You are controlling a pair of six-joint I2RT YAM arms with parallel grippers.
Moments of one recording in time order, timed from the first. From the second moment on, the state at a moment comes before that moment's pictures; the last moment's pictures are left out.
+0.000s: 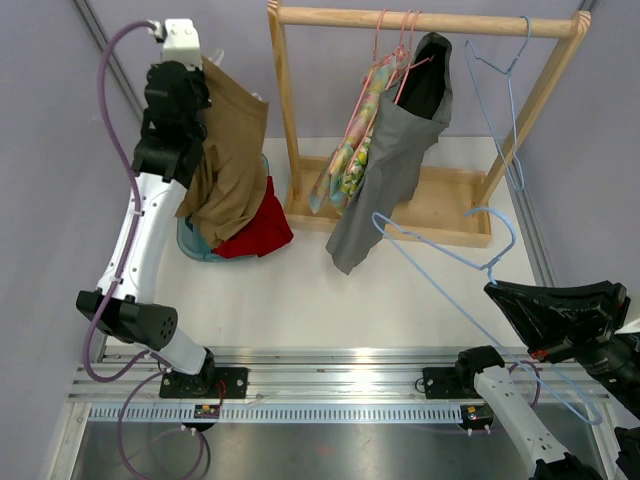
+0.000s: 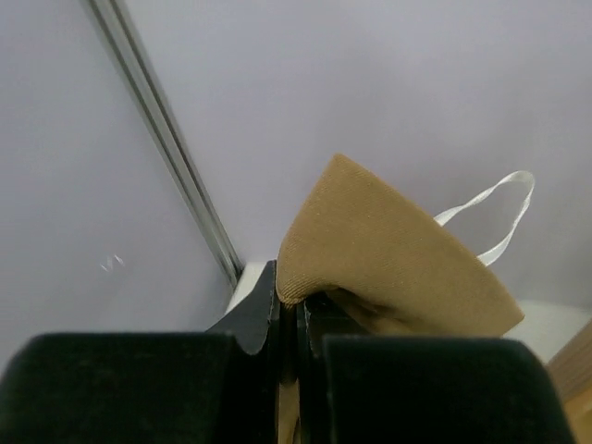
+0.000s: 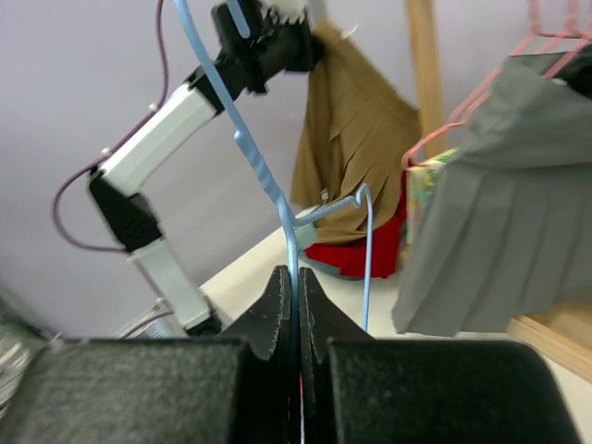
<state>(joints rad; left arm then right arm) -0.24 1.57 1.99 -0.34 -0.48 0.16 0.22 0.53 1.71 -0.88 -0.58 0.44</state>
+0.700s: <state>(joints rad) -0.26 0.99 1.13 -0.52 -0.38 -0.28 0.22 0.92 1.75 -0.71 -0.03 0.35</state>
